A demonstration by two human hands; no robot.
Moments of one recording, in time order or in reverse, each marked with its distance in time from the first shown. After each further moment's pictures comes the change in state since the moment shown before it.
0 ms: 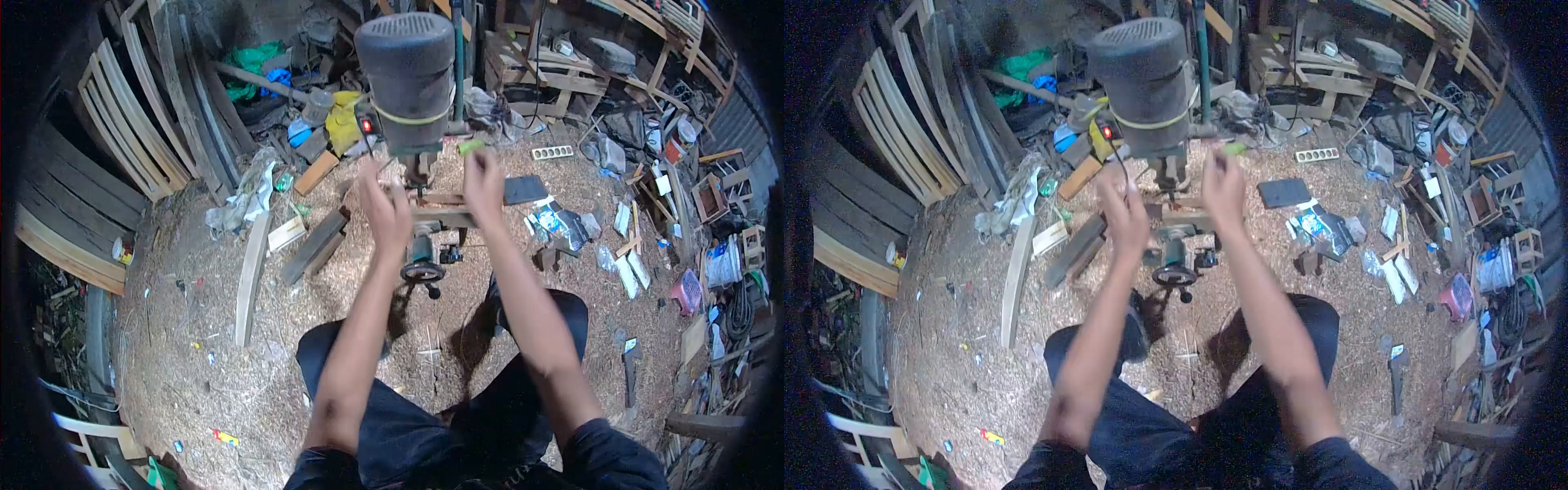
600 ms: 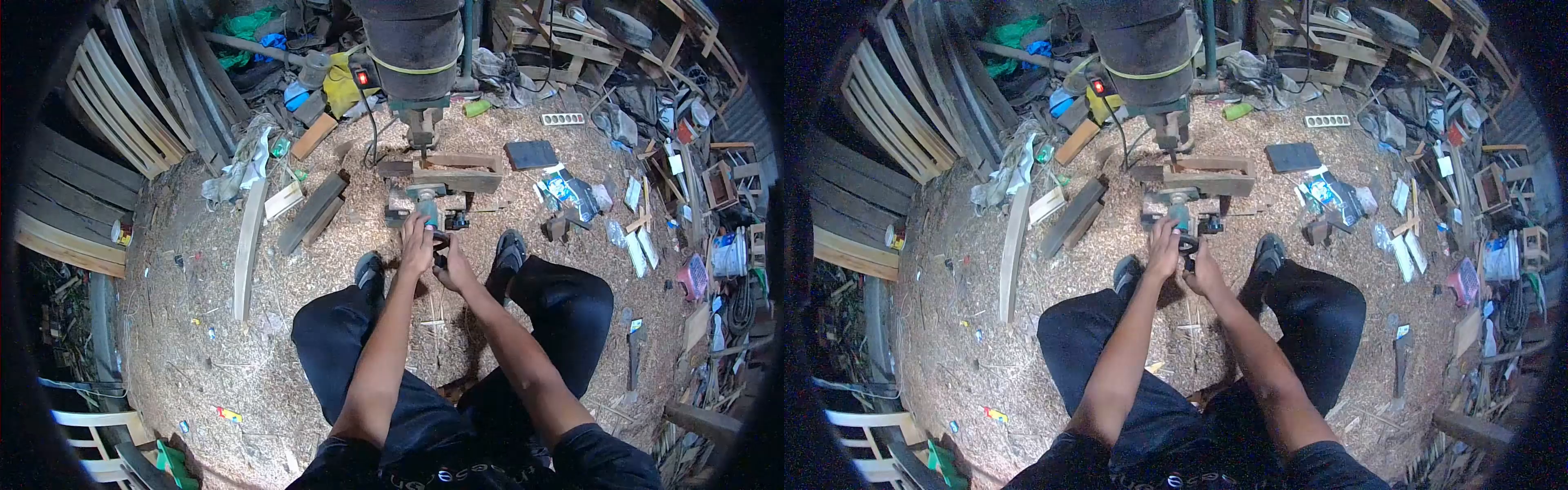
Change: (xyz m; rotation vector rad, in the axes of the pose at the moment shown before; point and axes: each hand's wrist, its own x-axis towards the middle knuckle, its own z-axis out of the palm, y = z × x) left_hand -0.187 -0.110 0.019 0.044 -0.677 -0.289; right_hand -0.233 0.187 0.011 -0.197 -0.685 0.288
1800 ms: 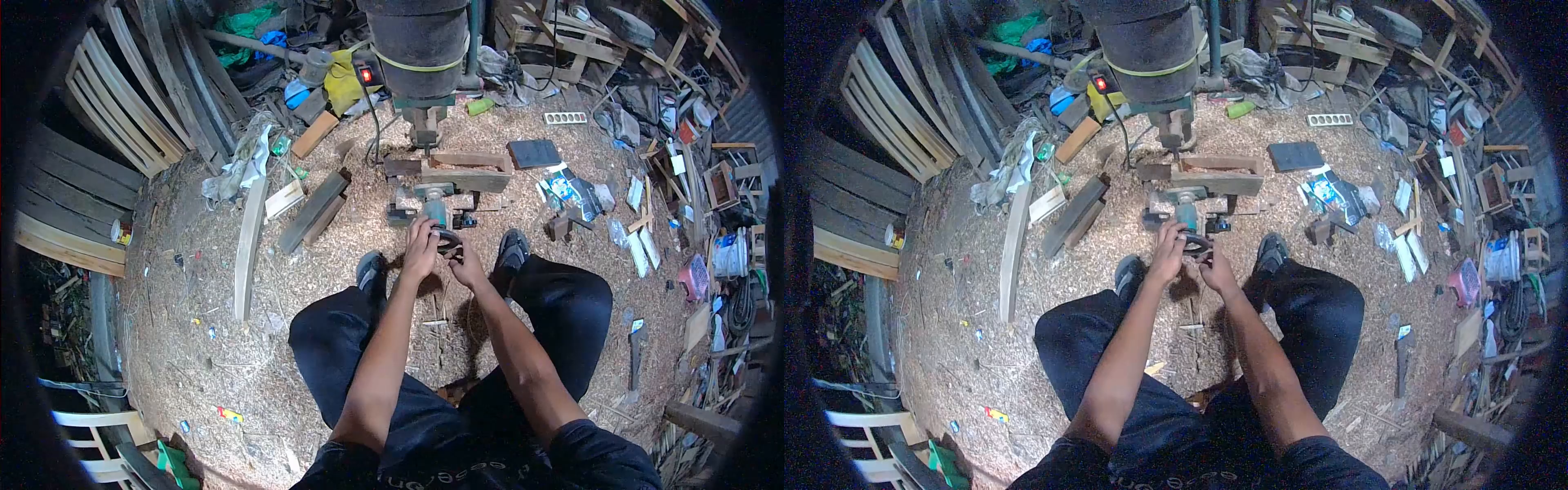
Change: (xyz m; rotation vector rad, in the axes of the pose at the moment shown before) left_hand -0.008 -0.002 -0.001 -0.148 -0.043 -0.003; right_hand 0.005 0.034 -0.001 0.231 0.089 0.065
